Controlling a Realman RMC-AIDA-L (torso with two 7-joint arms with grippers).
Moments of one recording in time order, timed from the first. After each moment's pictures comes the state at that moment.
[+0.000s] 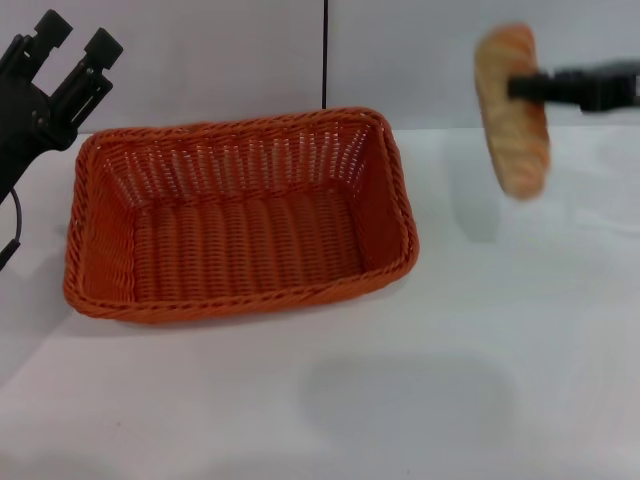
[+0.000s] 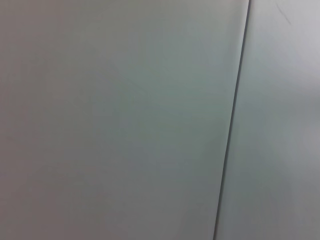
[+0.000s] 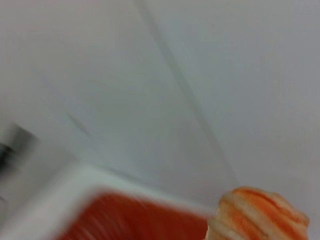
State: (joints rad) left arm -0.38 -2.06 0.69 0.24 1.13 1.67 -0.86; right arm 0.54 2.01 -0.82 -1.07 -1.93 -1.52 2.10
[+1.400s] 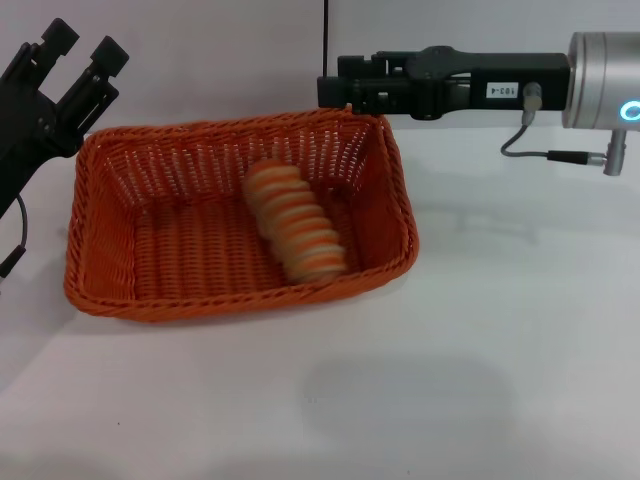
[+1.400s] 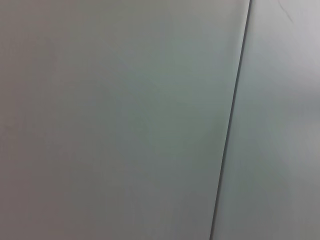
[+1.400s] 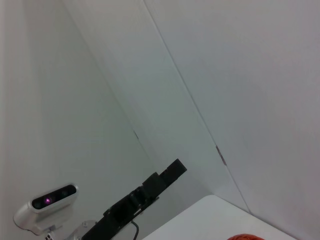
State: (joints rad) left arm -0.38 -2.06 0.69 0.22 1.14 1.67 -0.86; right arm 0.73 2.06 -0.98 -0.71 -1.68 -1.49 1.82
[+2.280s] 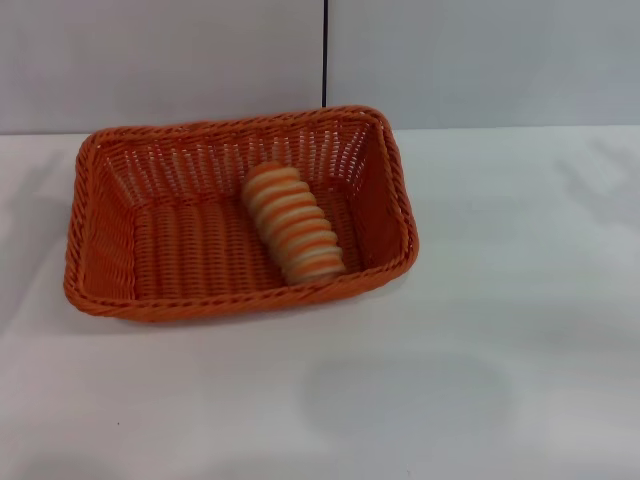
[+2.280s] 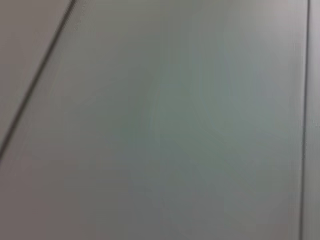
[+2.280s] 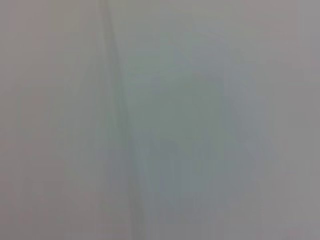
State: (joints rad) left arm -0.30 -2.06 0.46 0.24 1.13 1.74 -0.85; right arm 0.31 2.07 -0.67 -0.52 -1.23 -1.56 1.06
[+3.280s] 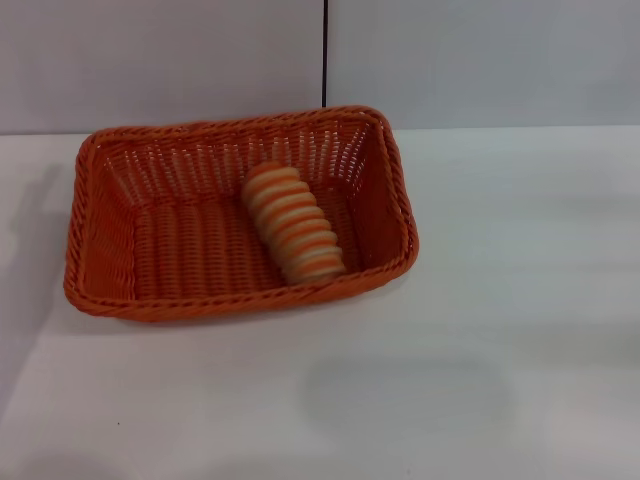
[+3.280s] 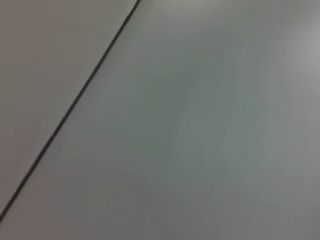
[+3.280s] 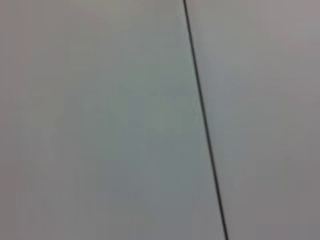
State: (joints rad) left arm -0.34 -2.07 0.34 -0.02 1.13 1.83 -0.71; right arm 0.35 2.06 -0.18 -0.34 -1.22 -1.51 0.72
